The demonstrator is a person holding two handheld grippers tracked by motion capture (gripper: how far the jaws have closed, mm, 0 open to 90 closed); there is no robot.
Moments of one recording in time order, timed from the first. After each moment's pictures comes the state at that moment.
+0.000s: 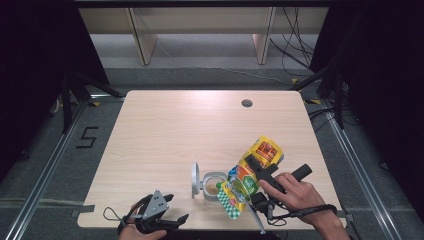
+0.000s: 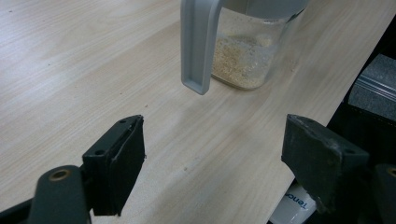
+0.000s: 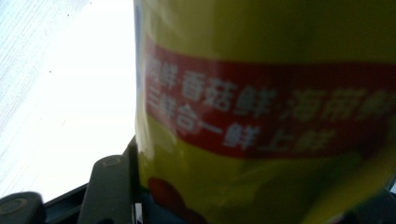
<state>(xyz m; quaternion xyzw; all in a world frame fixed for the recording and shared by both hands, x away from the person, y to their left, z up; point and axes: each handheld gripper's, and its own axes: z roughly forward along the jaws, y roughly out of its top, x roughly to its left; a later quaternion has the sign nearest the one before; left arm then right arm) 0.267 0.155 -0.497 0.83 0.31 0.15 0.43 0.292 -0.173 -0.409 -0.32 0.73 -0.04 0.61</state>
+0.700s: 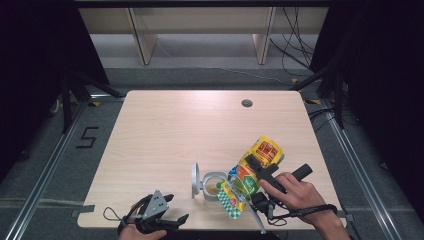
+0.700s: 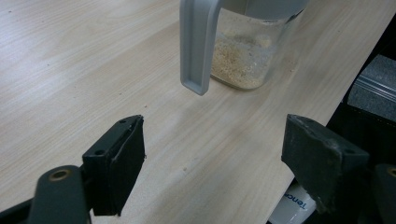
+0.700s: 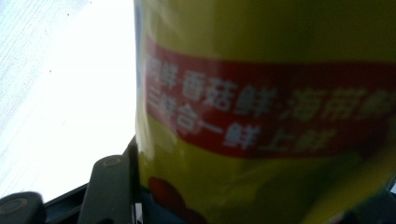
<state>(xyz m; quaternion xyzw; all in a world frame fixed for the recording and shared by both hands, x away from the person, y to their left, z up) 0.266 0.155 -0.497 0.83 0.32 0.15 0.43 0.293 -0.174 -0.409 -0.32 0.73 -0.04 0.61</state>
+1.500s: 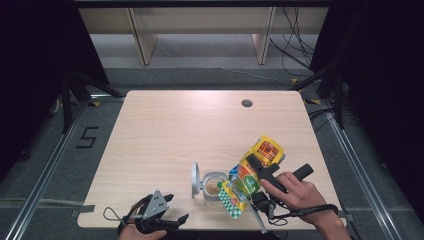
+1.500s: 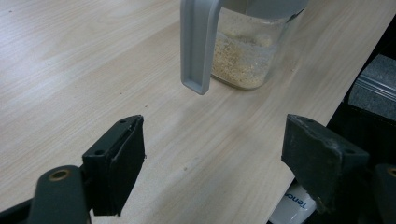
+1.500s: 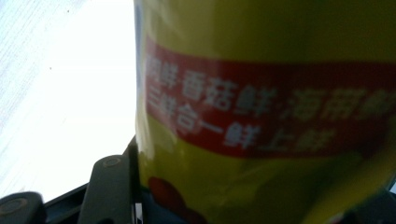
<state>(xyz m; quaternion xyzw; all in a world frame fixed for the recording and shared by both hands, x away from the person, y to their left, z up) 0.267 0.155 -0.496 0.83 0.31 0.15 0.43 0.294 -0.175 -0.408 -0.32 0.73 -0.04 0.61</state>
